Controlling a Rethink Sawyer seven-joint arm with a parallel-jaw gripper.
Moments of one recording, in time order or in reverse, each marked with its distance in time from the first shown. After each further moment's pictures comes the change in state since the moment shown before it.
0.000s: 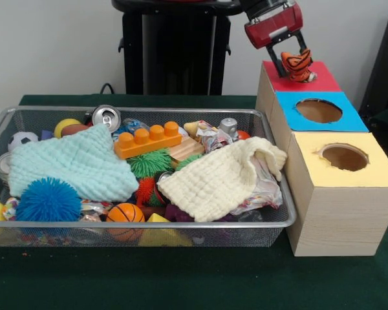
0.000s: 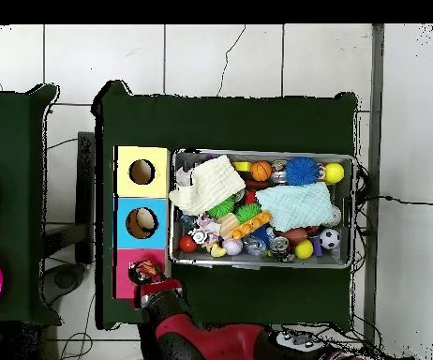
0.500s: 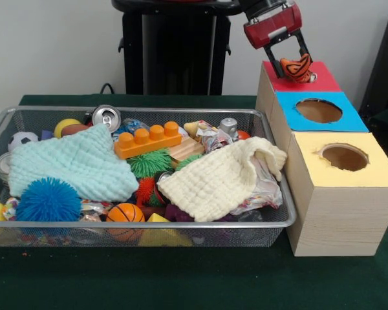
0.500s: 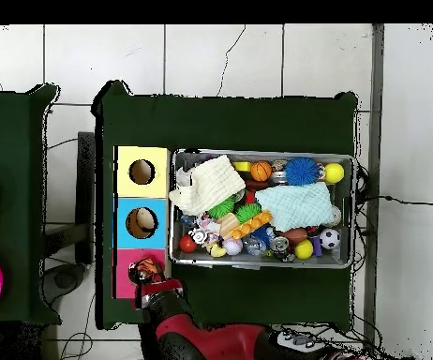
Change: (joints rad) arm 0.000 -0.002 -0.003 0.000 0.000 0.000 0.000
